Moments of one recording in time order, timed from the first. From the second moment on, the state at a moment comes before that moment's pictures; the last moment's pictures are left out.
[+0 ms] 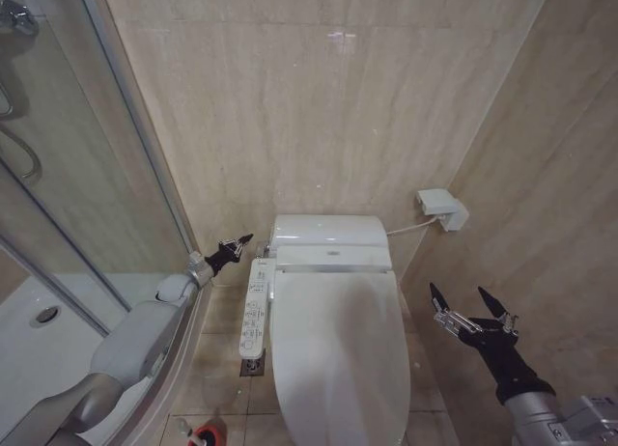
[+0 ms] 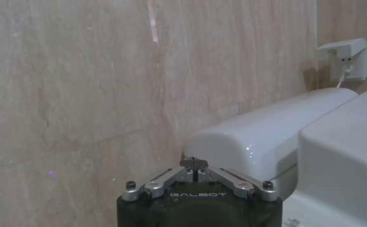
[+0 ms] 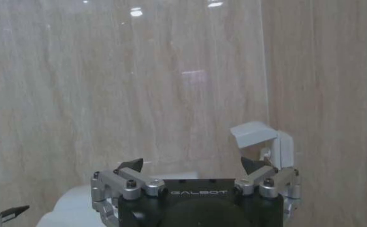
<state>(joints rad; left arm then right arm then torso) 0.42 -1.08 0.06 -0.91 -0.51 -0.34 0.51 -1.81 1.46 0.92 2.47 0.50 -0.14 -0.10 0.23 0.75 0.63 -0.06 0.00</state>
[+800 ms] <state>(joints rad) 0.42 -1.07 0.06 -0.91 -0.54 -0.35 0.54 -1.81 1.46 0.92 2.47 0.50 -0.14 -0.10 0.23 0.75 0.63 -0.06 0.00</state>
